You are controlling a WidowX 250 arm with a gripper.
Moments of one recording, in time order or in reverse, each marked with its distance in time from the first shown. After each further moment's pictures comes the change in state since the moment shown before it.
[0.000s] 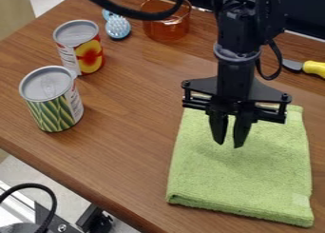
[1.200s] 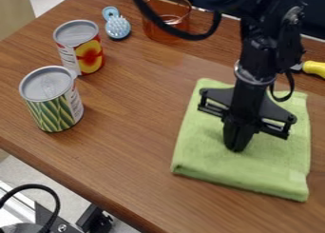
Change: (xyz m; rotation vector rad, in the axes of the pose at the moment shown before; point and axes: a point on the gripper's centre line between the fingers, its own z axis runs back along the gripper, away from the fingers) arm 0.032 0.002 -0.034 0.136 -0.065 -0.127
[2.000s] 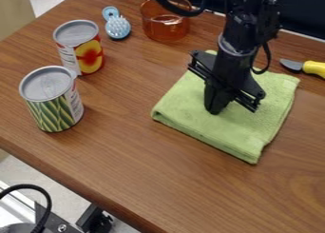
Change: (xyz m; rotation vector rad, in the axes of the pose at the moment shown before) arm 0.044 0.046 -0.005 0.111 -0.050 -0.252
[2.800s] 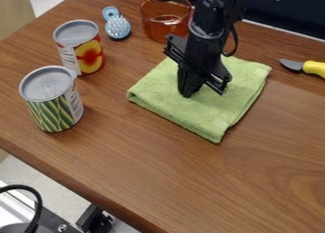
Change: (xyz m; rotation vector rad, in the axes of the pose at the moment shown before) arm 0.001 0.040 -0.005 0.010 0.024 -0.023
